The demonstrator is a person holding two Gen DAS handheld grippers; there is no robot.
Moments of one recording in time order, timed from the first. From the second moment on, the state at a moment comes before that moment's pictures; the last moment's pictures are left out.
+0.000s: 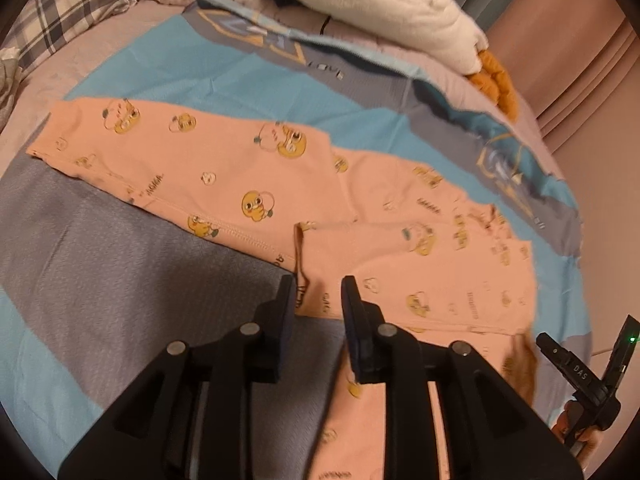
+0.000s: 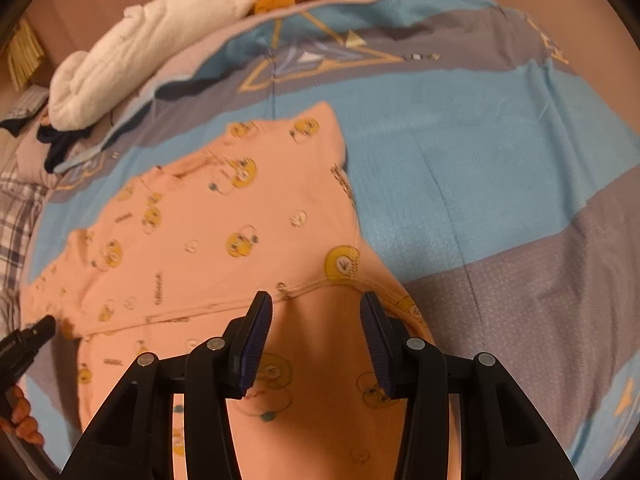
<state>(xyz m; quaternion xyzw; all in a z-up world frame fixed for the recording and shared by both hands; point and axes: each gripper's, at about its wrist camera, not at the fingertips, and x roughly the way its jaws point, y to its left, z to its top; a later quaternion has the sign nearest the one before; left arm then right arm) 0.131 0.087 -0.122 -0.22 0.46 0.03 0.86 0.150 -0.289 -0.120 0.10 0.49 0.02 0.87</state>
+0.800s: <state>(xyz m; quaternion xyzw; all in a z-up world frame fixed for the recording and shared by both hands) 0.054 0.068 -0.068 -0.19 0.39 0.03 0.90 0.071 -0.279 -0.039 0.10 0.35 0.08 0.93</state>
